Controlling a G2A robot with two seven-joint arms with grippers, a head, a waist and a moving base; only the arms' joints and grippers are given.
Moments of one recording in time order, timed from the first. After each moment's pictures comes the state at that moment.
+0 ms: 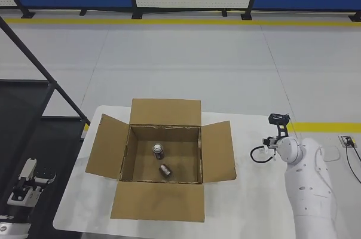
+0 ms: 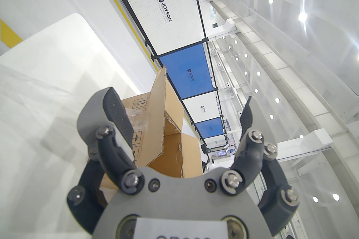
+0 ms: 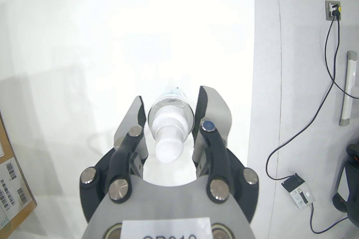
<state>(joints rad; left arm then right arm) 1.68 -1.23 -2.10 -1.91 -0.26 -0.22 -0.40 -0.64 -1.45 1.74 -1.03 -1.52 -0.08 0.94</state>
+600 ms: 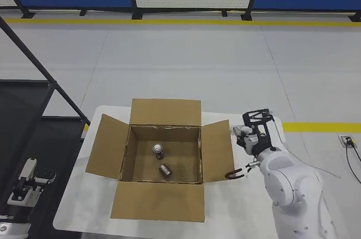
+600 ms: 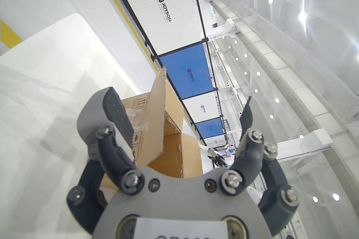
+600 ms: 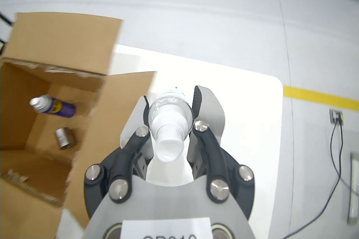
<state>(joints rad) 1.68 -1.23 -2.10 -1.91 -0.26 -0.22 -0.40 -1.07 -1.48 1.41 -1.99 -1.42 -0.07 0.90</state>
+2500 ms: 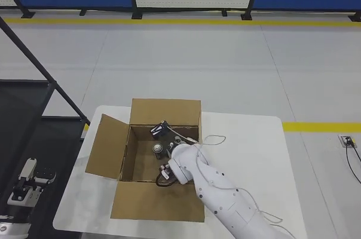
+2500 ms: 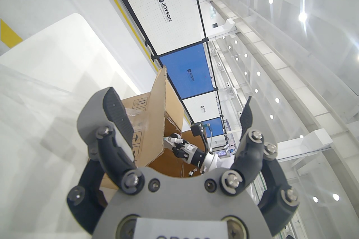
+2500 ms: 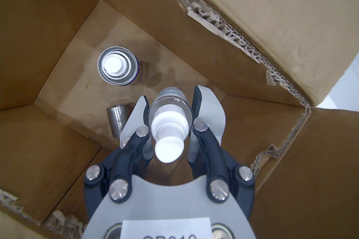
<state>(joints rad) 1.68 -1.23 -2.10 -1.91 -0.26 -0.22 -0.40 -0.53 -1.70 0.82 -1.08 -1.41 0.13 0.99</state>
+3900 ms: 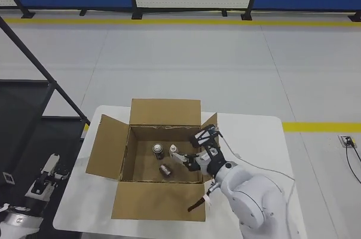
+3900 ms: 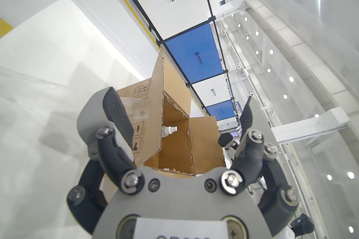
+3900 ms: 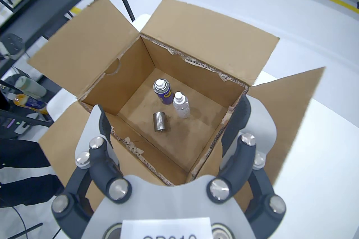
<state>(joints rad) 1.63 -1.21 -2.03 -1.94 -0.09 -0.19 -0.46 -1.12 -1.59 1.29 -2.02 -1.26 -0.23 0.91</state>
